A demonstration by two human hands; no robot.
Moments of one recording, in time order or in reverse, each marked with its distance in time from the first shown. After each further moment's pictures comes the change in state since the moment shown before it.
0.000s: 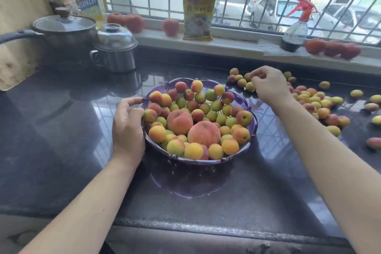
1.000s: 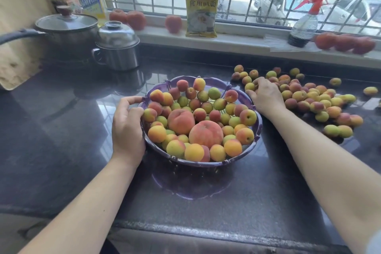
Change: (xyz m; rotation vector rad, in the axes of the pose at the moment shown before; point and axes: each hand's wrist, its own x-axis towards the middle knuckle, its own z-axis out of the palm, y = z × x) left_hand 0.001 0.001 0.002 0.025 0.014 0.028; right_hand 0.019 0.061 0.044 -0.414 -0.025 -0.131
